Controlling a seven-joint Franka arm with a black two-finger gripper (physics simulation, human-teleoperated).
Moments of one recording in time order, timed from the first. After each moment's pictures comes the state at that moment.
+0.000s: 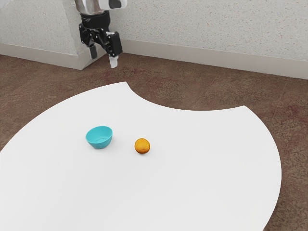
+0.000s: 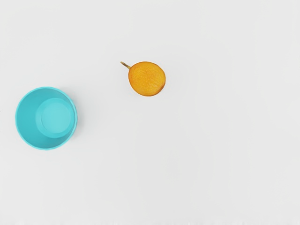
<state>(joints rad) -0.14 0.16 0.00 -1.20 0.06 1.38 0.10</state>
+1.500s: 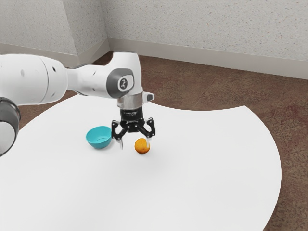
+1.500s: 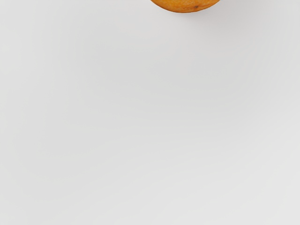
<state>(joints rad) -0.31 0.38 0.20 -1.70 -0.21 1.83 -0.59</state>
